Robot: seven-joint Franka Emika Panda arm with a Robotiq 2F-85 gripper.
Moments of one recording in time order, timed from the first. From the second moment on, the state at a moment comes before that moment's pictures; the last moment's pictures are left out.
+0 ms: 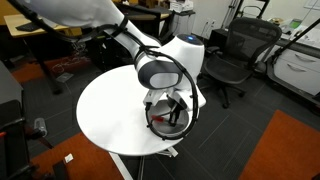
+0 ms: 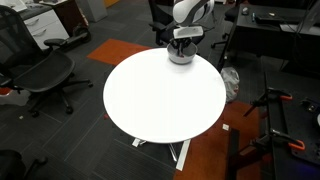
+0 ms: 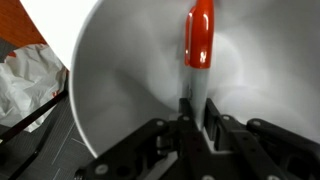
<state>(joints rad) -0.21 0.87 -0.21 -1.53 0.18 2.41 0.53</state>
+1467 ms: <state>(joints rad) 0.13 0.41 -0.14 -2.01 -0.05 2.54 0.53</state>
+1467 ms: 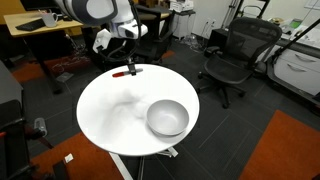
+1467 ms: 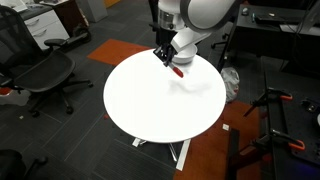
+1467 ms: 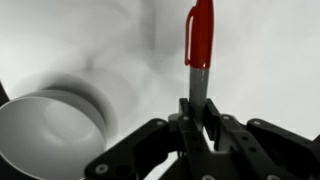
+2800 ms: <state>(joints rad) 0.14 0.54 -0.05 -2.00 -0.07 2.54 0.28</state>
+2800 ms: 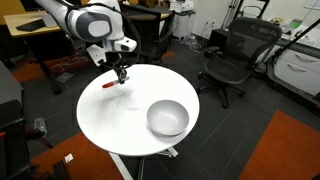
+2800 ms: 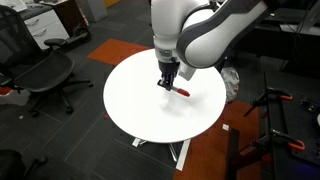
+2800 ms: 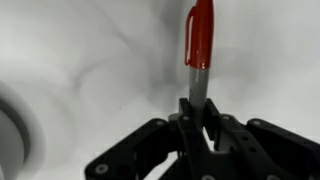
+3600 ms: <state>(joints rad) 0.10 0.56 -0.05 -1.93 -0.07 2.50 0.22</state>
